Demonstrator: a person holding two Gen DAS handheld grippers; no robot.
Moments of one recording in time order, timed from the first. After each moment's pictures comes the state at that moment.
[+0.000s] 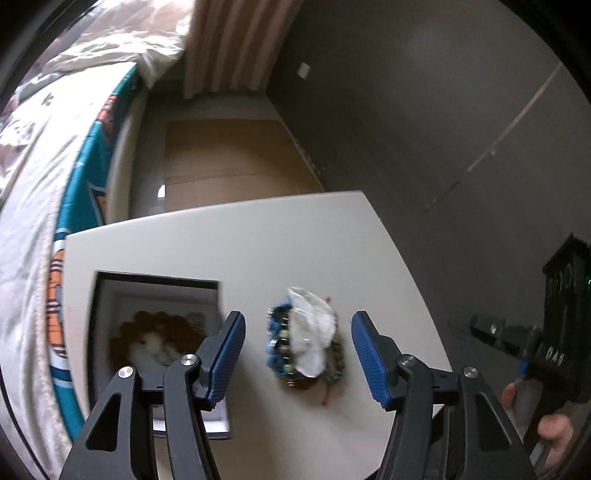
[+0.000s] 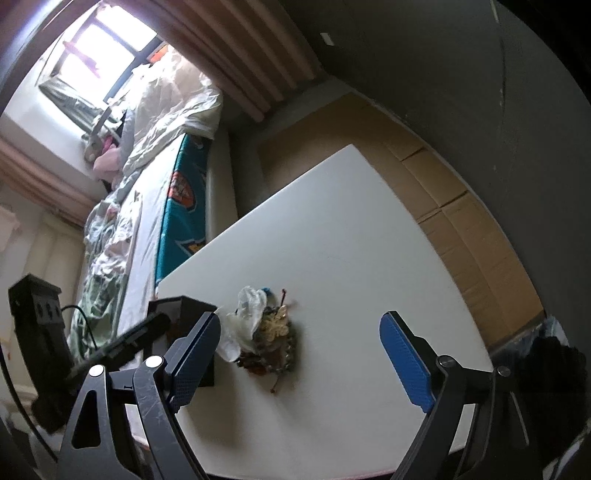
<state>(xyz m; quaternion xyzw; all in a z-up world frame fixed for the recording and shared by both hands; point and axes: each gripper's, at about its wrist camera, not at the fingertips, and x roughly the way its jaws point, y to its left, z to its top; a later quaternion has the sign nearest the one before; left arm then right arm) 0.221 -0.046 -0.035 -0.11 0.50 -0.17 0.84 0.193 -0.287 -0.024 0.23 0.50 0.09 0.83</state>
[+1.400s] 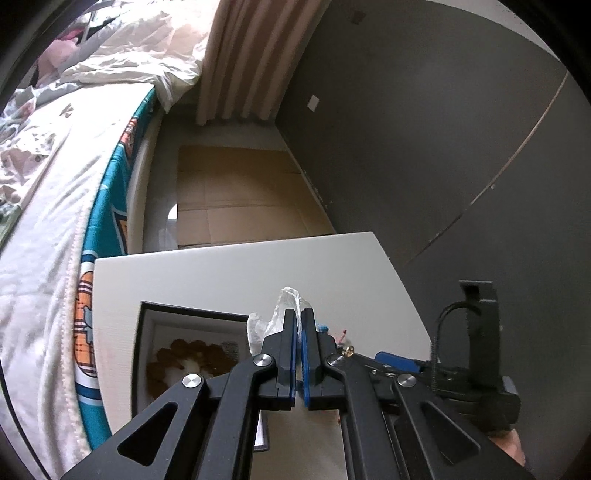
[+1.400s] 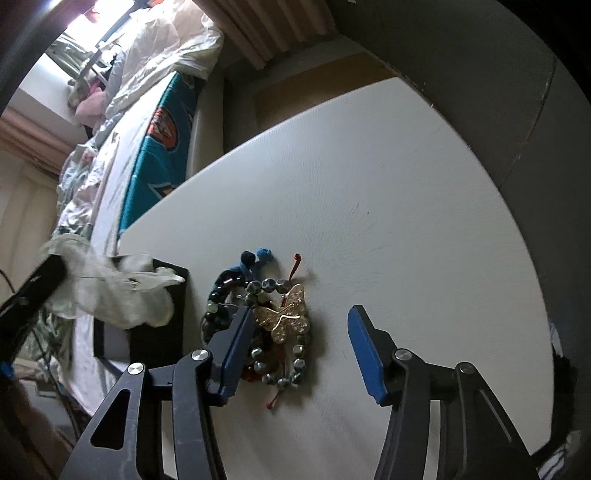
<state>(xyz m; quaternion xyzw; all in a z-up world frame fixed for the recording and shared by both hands) 0.219 -0.002 -0.009 -0.14 0.45 -0.14 0.87 0.232 -0.212 -0.094 0.14 0.58 0.10 0.79</state>
